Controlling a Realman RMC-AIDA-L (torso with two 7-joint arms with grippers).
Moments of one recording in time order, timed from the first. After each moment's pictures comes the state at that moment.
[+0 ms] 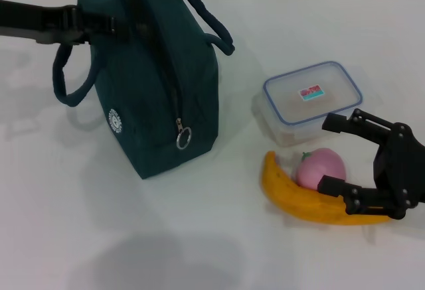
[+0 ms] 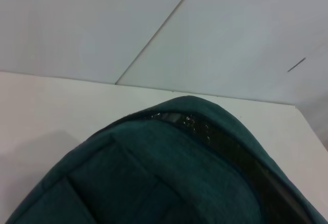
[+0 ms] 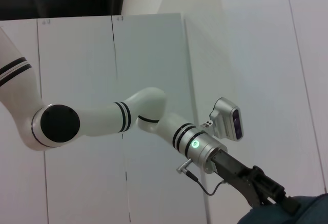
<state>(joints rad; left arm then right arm) -0.64 -1.96 0.72 1.05 2.21 1.60 -2.52 0.44 2.01 -0.91 -0.32 -1.56 -1.89 0.85</state>
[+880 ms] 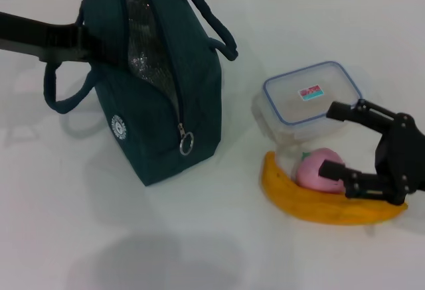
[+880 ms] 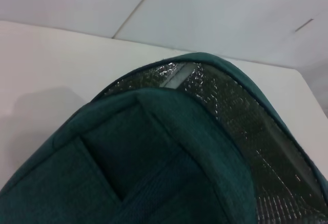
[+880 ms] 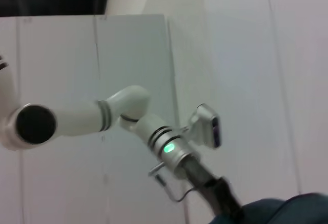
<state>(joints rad) -0.64 -1.94 0.77 1.05 2.23 1.66 -2.58 0.44 2.01 -0.90 -0.32 -1.53 -1.86 0.85</state>
